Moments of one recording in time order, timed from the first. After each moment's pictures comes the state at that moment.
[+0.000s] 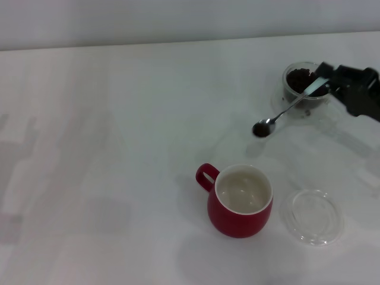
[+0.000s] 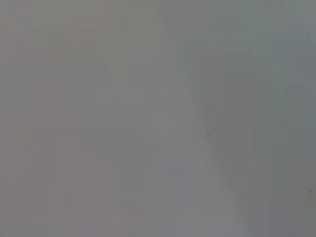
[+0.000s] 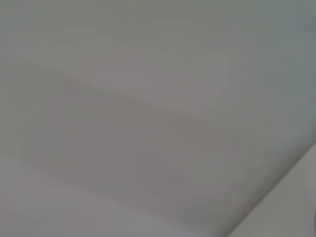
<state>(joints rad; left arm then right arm) -0.37 -2.06 2.10 0.07 -0.55 1.45 0.15 0.34 2.00 -0.58 -0.38 1.60 1.46 -1.08</state>
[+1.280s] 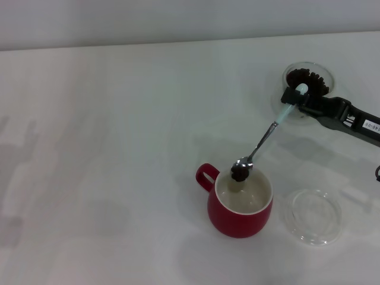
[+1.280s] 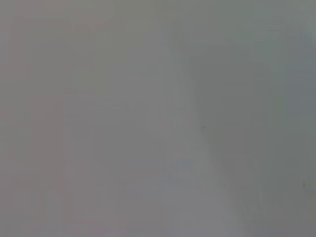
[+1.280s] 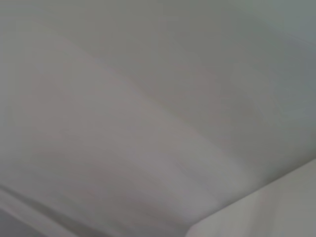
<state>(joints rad) -0.36 -2.07 2.10 0.06 -0.54 1.44 0.15 0.34 2.00 -0.71 -0.36 1.60 1.61 -1.34</state>
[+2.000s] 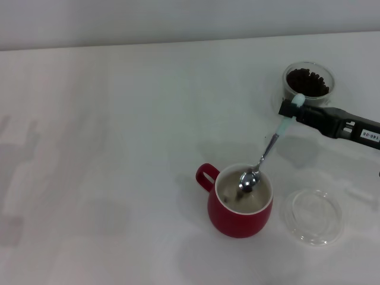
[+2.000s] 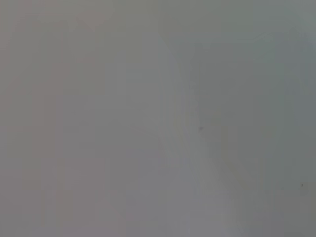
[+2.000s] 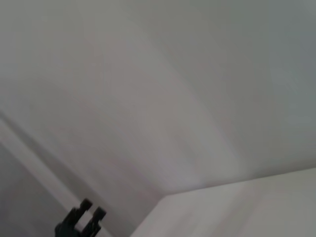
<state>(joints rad) -0.36 -2.07 2.10 0.06 -0.54 1.44 0.15 0.33 2.00 -0.73 -0.45 1.52 1.60 -1.54</state>
